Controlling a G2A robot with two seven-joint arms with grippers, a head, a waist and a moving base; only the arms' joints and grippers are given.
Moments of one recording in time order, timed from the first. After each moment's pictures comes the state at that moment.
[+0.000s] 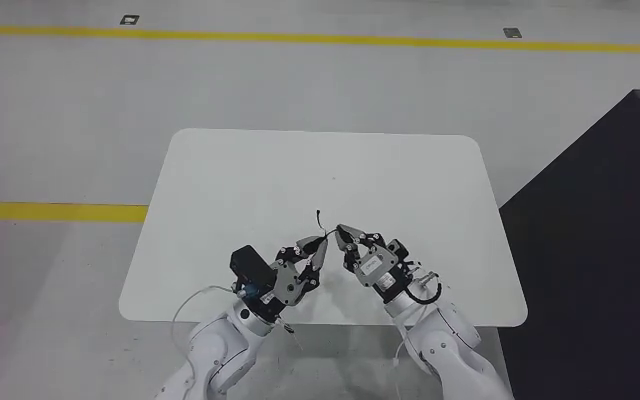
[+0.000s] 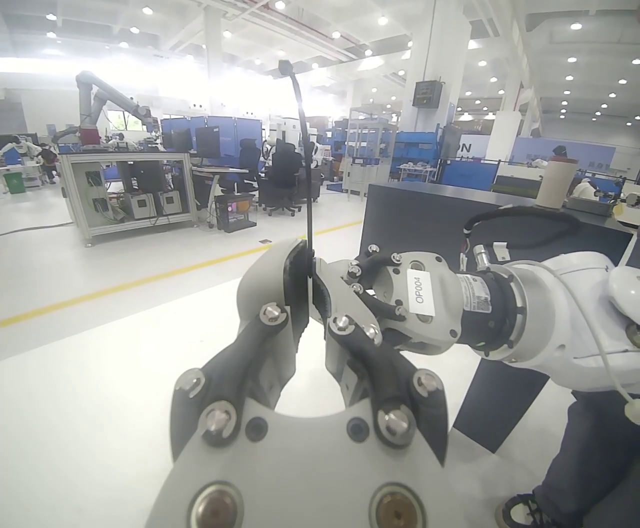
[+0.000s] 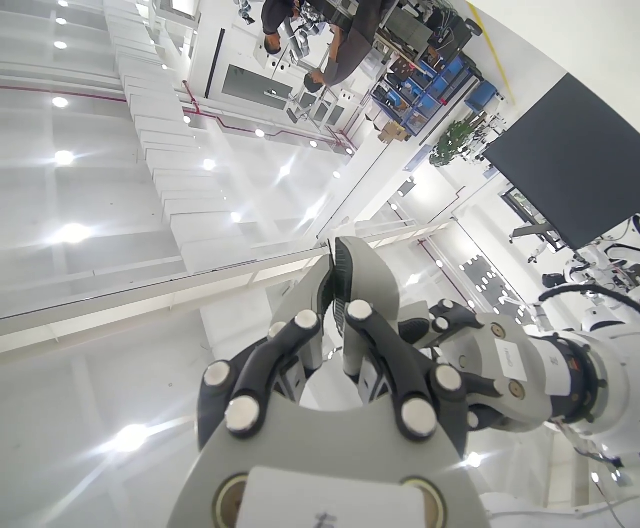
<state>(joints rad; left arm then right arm) 1.49 -1.26 -1.16 -1.92 1.33 -0.38 0.26 -1.52 -1.30 1.18 -1.97 1.21 0.14 0.11</state>
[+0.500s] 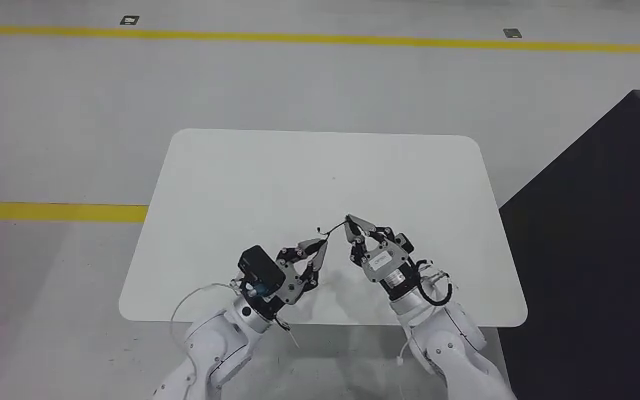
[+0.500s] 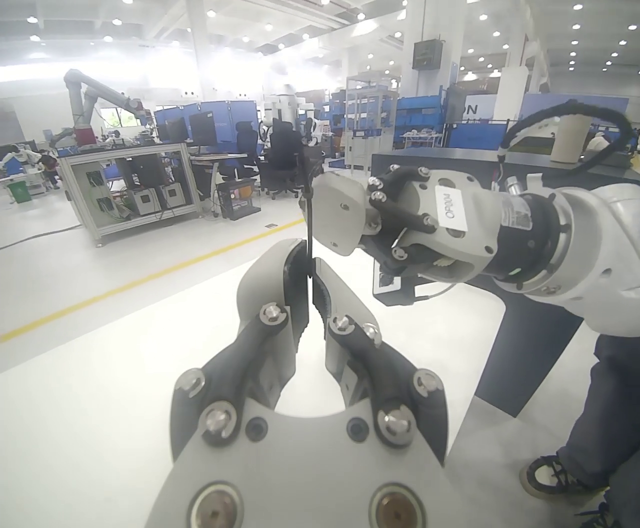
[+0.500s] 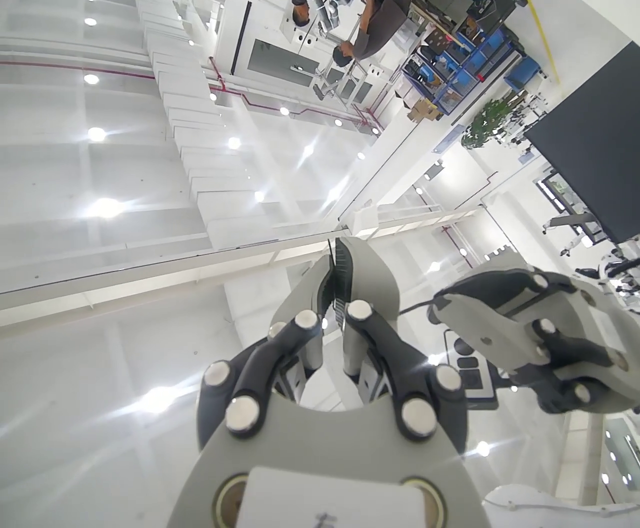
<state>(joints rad) 1.47 -1.25 -1.17 -1.88 1.43 -0.39 0.23 -1.53 -1.31 1.20 -2.00 1.24 0.10 0.15</state>
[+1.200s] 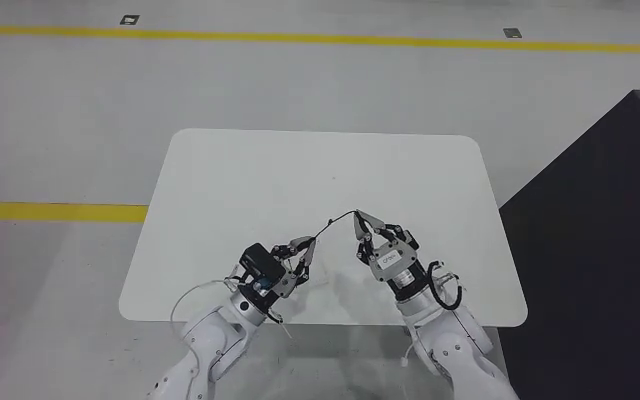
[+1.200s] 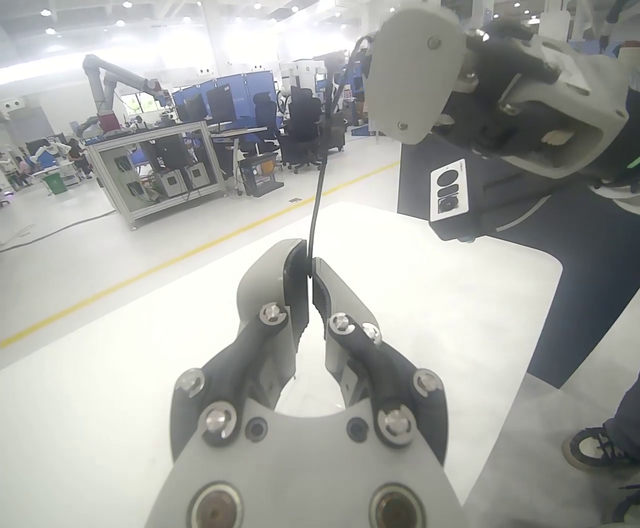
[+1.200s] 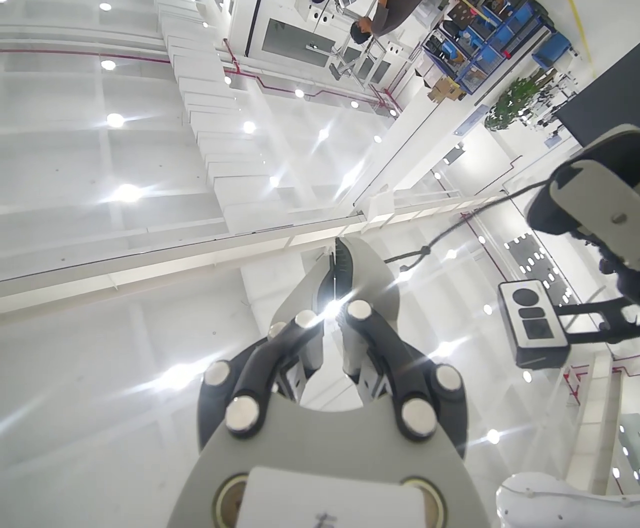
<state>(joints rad) 1.45 -1.24 -1.19 -1.80 1.51 -0.35 0.24 -1.55 -1.31 1.23 -2.03 1.27 0.08 0.21</state>
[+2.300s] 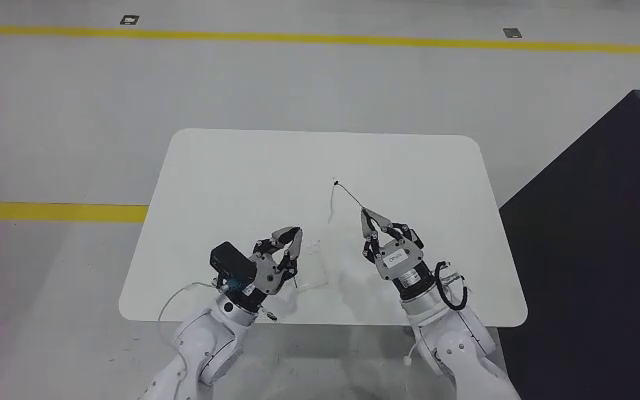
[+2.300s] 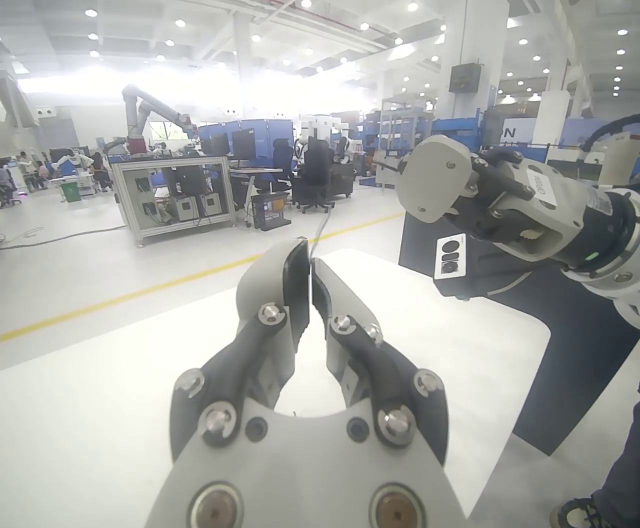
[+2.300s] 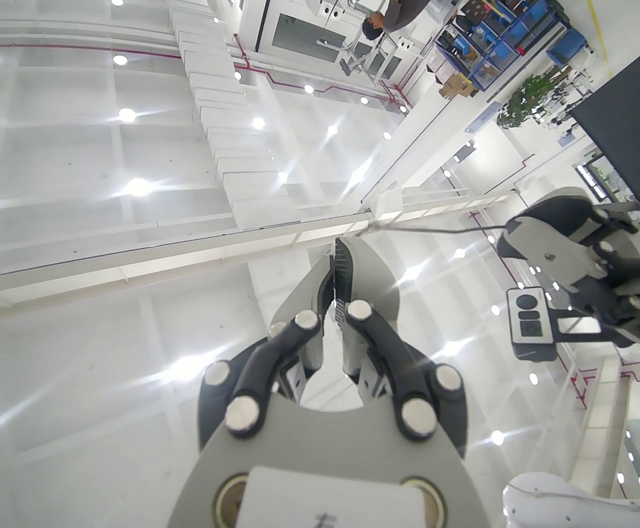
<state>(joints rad) 1.48 -1.24 -1.22 -1.84 1.37 -0.32 0.35 -1.56 -1.32 1.25 -2.03 1.28 0.07 0.23</state>
